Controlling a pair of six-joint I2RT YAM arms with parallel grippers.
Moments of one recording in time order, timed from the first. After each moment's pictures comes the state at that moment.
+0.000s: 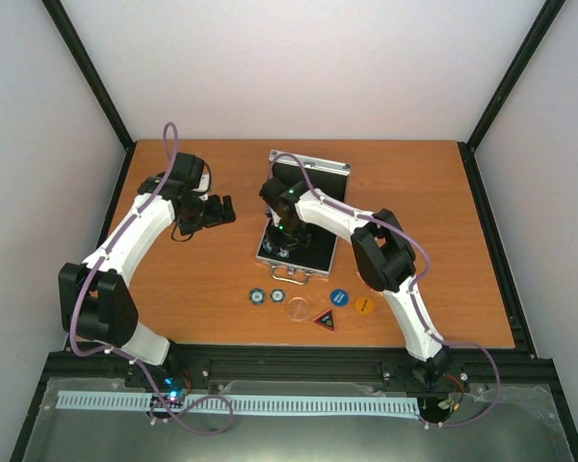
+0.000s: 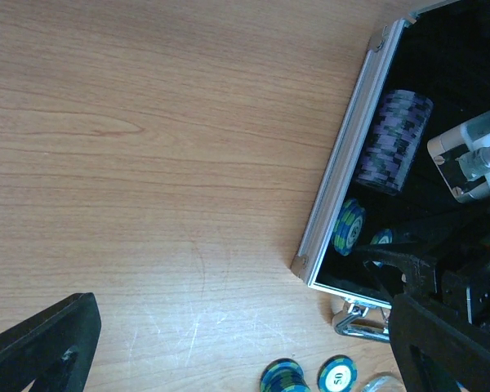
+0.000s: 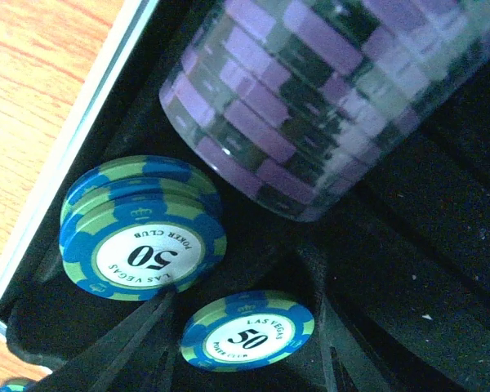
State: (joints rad) left arm -0.22 1.51 1.29 -0.93 0.16 -0.44; right arm 0.75 2.29 1.89 -1.02 -0.16 0.33
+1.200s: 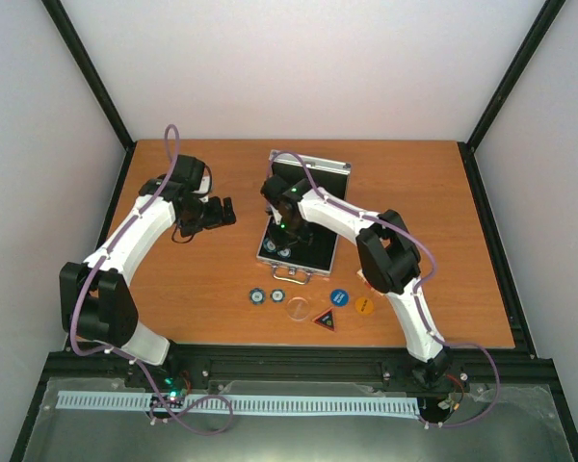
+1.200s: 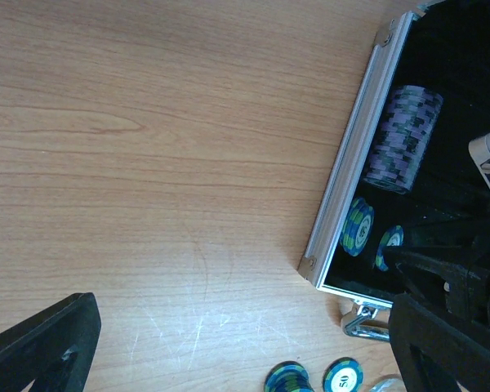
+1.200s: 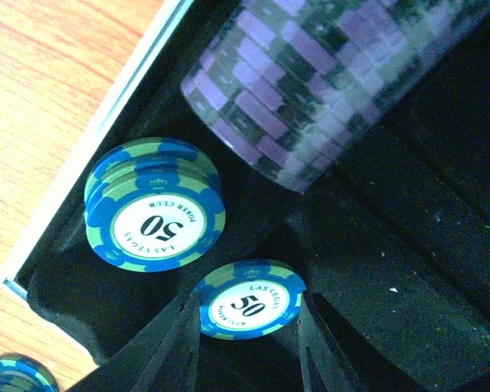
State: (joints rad) left arm -0.22 1.51 1.27 -0.91 0.16 -0.44; right arm 0.75 2.25 1.87 -1.02 -0.14 0.28
